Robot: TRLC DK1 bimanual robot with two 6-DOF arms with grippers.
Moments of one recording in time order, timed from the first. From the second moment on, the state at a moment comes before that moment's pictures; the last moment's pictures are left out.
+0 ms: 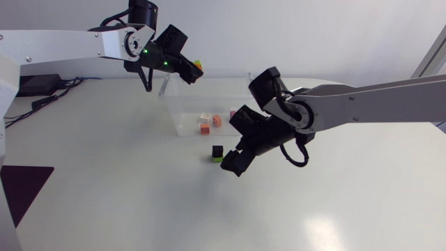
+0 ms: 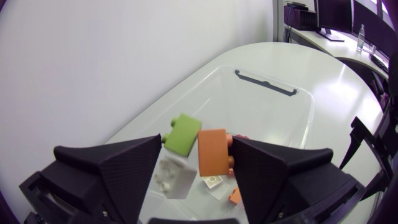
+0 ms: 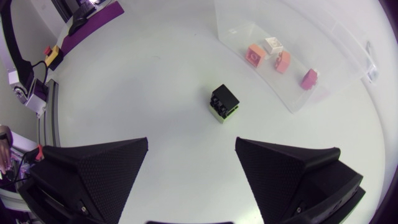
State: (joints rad) left arm -0.26 2.10 1.79 -0.27 0.35 0.48; right arm 0.56 1.75 1.10 -0.38 -0.31 -0.31
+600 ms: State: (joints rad) left arm -0.14 1.56 1.23 -0.13 0.35 0.47; right arm 0.56 2.04 1.44 -0.58 -0.29 -0.64
